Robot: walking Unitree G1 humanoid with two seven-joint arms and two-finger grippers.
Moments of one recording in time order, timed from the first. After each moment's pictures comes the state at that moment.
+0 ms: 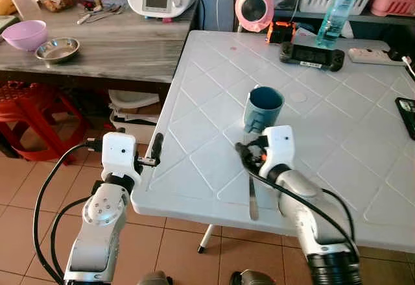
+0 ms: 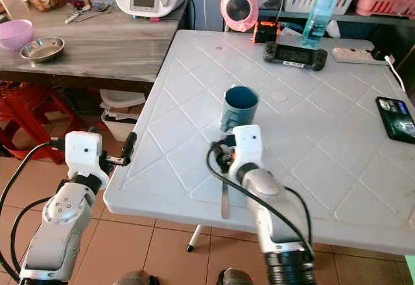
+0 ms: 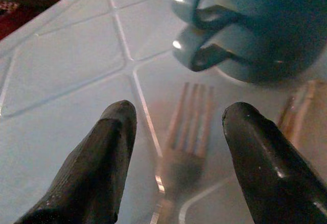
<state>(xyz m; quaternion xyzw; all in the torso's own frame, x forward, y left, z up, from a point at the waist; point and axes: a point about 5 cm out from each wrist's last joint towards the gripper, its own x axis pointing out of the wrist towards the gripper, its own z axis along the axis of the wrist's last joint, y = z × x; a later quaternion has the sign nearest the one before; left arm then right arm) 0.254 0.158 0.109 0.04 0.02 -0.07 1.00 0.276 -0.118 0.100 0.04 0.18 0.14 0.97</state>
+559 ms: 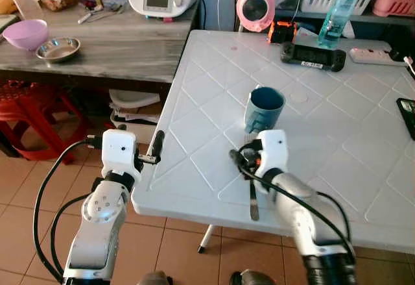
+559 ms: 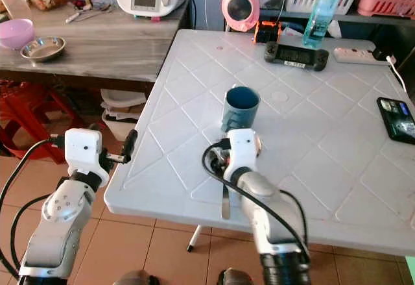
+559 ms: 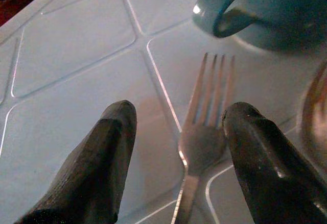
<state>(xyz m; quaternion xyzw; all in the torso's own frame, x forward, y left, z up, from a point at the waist) 0.256 0.157 0.114 0.04 0.01 -0.08 1.00 0.269 -0.116 0.101 0.05 0.22 0.14 0.96</state>
